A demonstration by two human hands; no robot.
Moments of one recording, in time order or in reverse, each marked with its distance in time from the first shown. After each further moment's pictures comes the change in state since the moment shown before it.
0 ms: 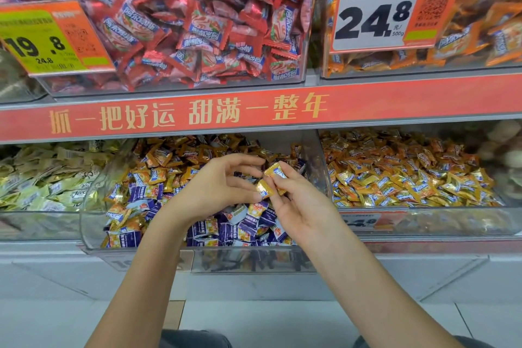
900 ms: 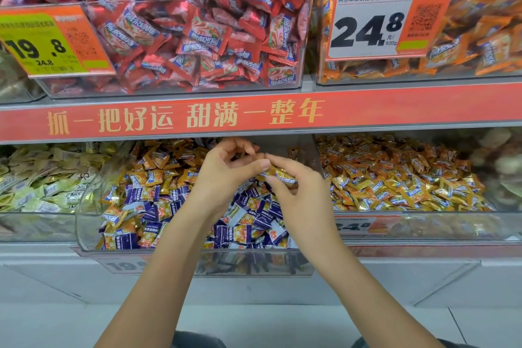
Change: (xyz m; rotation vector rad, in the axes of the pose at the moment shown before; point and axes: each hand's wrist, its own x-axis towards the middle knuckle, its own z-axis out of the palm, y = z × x) left_hand 0.019 0.003 0.022 -0.509 0.286 0.185; right_hand -0.007 -0.004 -0.014 -1.369 -0.035 -0.885
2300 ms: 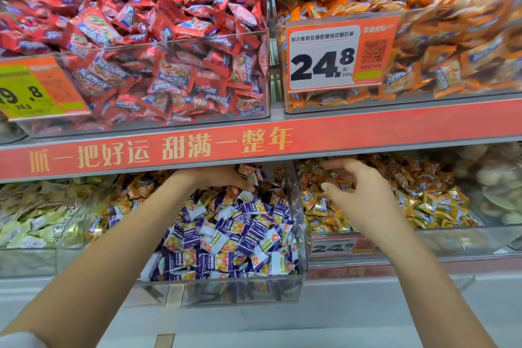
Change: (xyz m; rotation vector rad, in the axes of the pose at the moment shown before) left_hand 0.087 0.006 0.000 1.053 -0.479 -0.369; right_hand 0.030 0.030 -0.105 -0.213 -0.025 0.185
